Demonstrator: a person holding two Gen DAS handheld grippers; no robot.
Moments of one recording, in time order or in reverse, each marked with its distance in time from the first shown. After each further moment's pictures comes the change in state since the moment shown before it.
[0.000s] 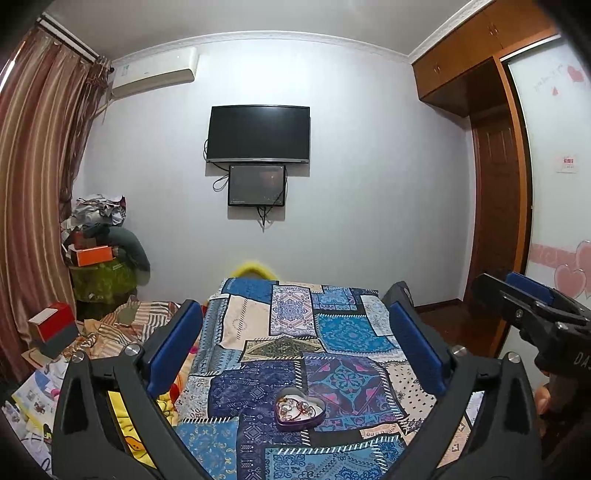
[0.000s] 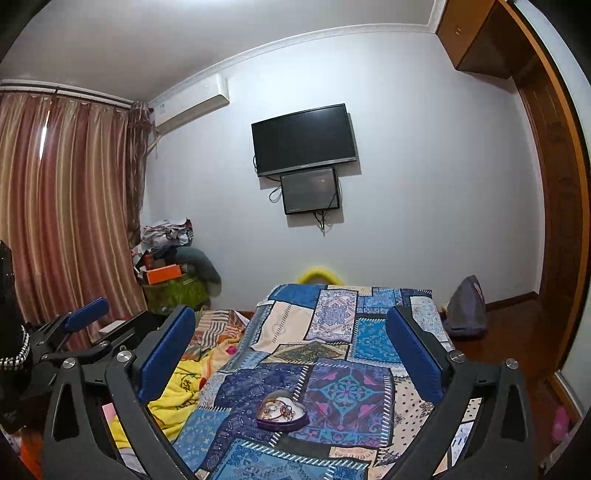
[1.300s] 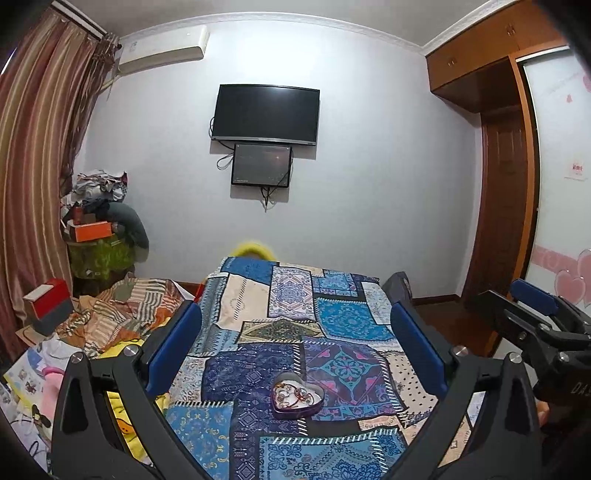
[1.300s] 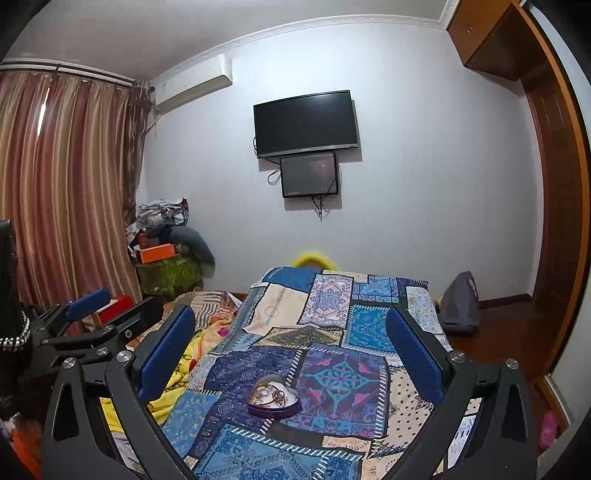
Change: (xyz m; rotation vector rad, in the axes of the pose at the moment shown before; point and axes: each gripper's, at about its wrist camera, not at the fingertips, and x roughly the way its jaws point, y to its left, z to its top) left arm 0.019 0.014 -0.013 -0.060 0.070 -0.003; right arm 0.006 0.005 -0.004 -0.045 0.069 -0.023
